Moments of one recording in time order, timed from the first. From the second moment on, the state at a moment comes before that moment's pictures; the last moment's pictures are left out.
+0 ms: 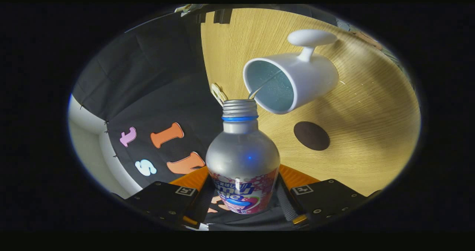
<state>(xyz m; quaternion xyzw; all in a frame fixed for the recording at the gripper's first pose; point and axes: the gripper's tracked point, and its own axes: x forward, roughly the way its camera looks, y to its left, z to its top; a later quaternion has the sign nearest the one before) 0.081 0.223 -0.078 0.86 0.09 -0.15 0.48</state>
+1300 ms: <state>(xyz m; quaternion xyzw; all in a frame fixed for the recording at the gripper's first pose) 0.085 0.222 -0.077 0.88 0.08 -0.16 0.43</state>
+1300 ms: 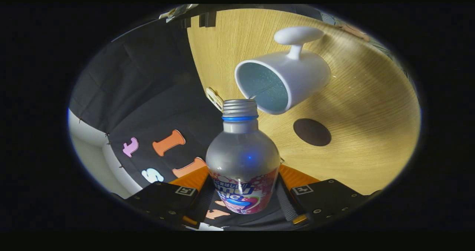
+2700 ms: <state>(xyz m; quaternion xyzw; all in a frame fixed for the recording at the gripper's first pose) 0.093 0.219 -0.069 0.91 0.06 -0.16 0.39</state>
